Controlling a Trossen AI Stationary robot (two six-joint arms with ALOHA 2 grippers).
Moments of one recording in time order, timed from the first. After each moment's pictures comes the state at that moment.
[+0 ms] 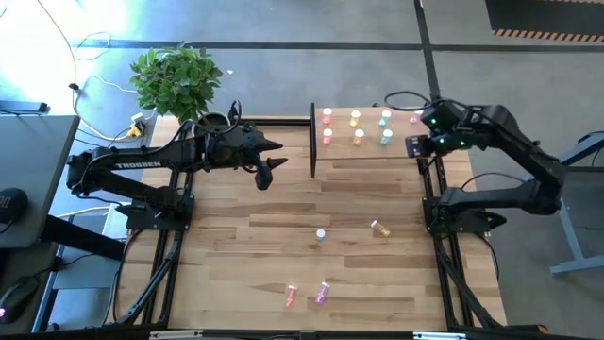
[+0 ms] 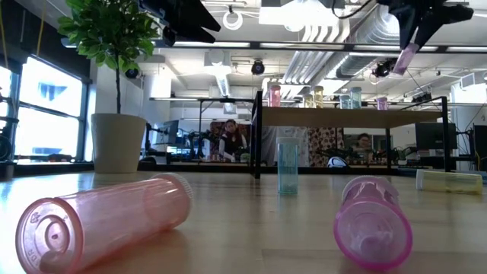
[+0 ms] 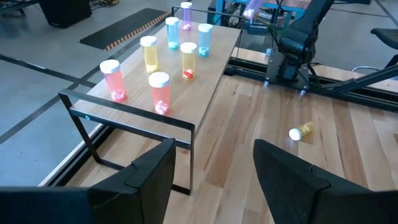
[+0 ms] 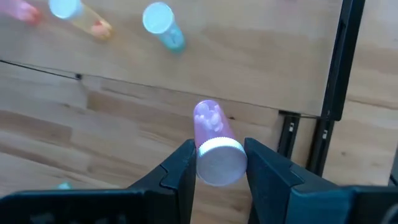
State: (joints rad) left arm 0.31 1.17 0.98 -0.22 -0.14 -0.09; right arm -0.55 1.04 1.41 -1.57 0.15 0.78
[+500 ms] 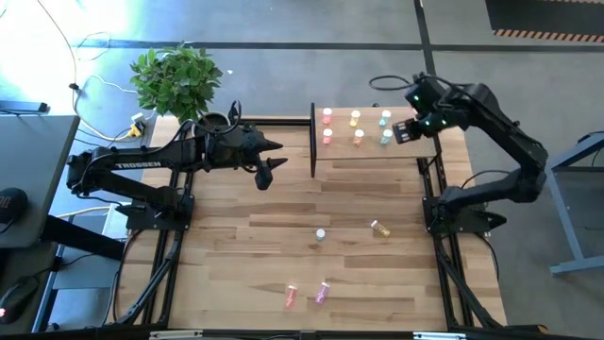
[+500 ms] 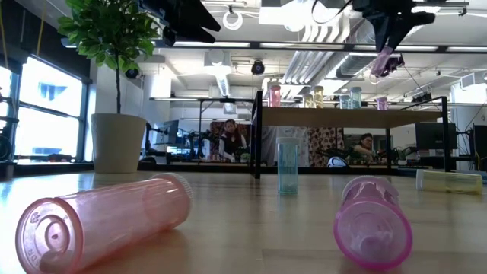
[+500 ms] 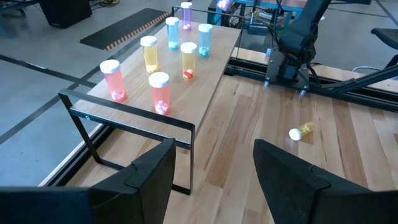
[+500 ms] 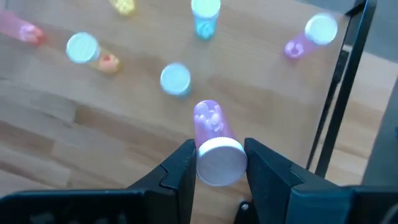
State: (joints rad) left arm 0.31 1.17 0.98 -0.22 -0.14 -0.09; right arm -0.65 1.26 1.60 -1.57 0.18 0.54
